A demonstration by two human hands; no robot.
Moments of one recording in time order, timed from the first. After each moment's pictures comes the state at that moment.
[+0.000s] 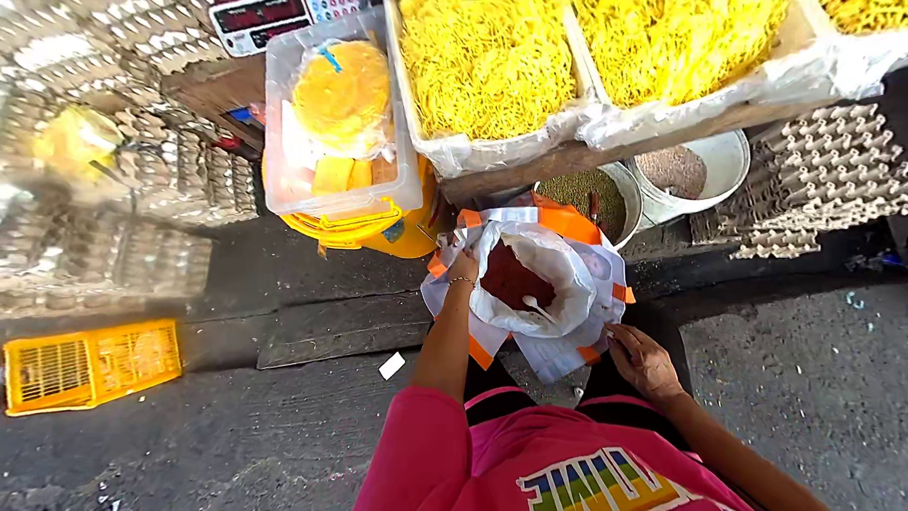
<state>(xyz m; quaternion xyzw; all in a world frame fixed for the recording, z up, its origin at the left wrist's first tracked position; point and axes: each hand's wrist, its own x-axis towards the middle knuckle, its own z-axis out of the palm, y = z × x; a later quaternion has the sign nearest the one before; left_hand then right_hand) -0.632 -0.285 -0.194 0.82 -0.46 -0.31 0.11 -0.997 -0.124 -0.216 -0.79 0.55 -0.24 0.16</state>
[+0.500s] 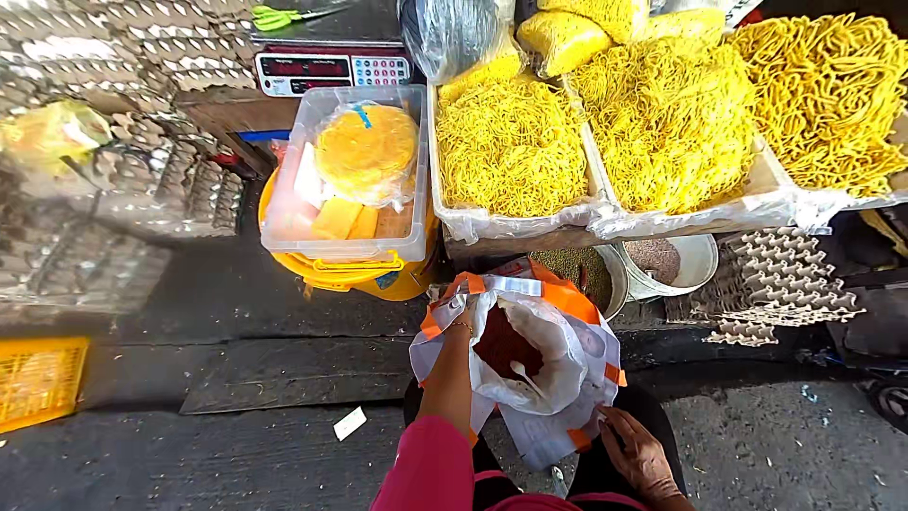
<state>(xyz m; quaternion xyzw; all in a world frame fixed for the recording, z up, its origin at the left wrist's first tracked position) -0.632 -0.323 -0.245 0.87 -0.41 -0.28 0.07 -0.993 -0.126 -0.219 -0.78 0.56 -0.23 0.12</state>
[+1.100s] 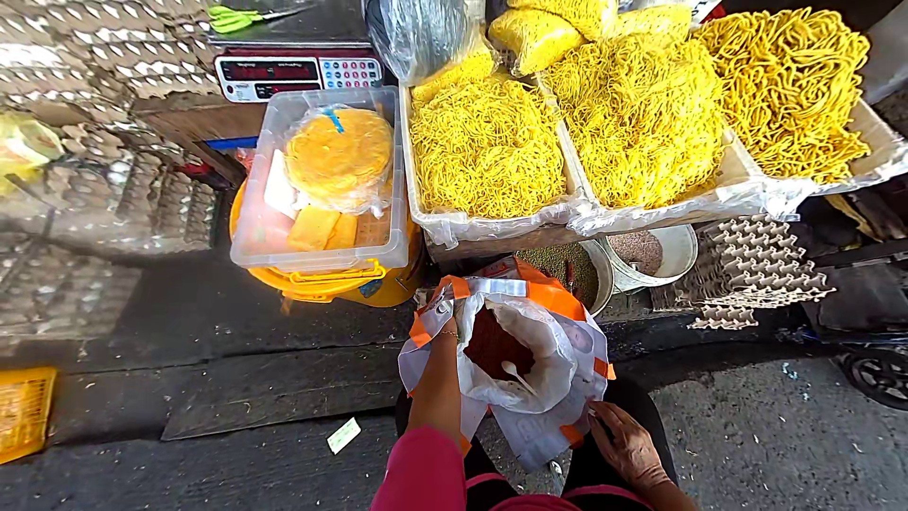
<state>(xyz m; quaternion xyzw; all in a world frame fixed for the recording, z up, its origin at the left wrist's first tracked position) -0.631 -0.316 -0.241 0.87 -0.40 -0.26 0.15 -0.992 -0.125 -0.226 -0.78 0.57 -0.23 0.12</state>
